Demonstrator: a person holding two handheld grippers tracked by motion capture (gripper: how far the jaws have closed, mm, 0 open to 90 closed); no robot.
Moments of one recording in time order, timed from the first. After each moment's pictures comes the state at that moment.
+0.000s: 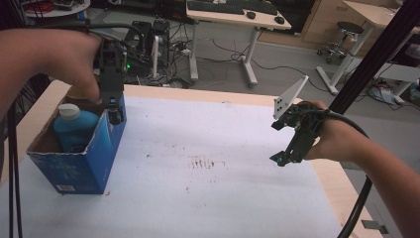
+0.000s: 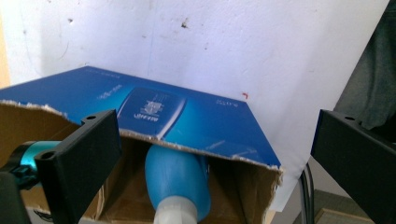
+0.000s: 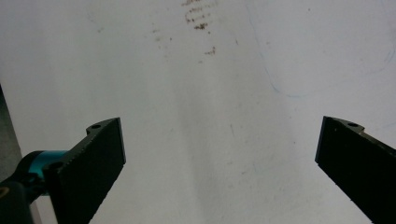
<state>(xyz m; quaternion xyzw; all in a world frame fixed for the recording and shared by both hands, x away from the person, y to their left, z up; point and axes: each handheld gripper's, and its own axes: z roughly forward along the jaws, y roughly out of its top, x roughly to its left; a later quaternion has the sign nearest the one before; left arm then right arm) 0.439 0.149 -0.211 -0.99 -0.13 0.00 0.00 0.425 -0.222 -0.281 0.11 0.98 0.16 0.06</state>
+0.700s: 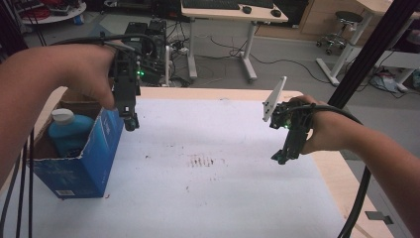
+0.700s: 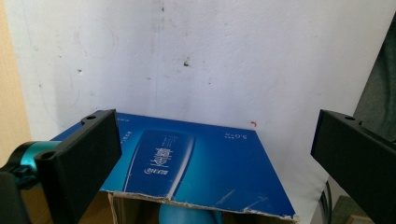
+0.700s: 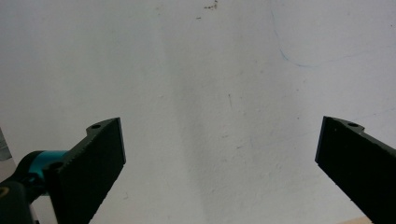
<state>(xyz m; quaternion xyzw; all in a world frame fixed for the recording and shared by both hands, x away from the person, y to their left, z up) 0.443 0.117 -0.221 -1.00 -0.08 -0.01 -0.01 0.436 -0.219 -0.299 0.09 0.99 0.09 0.05</state>
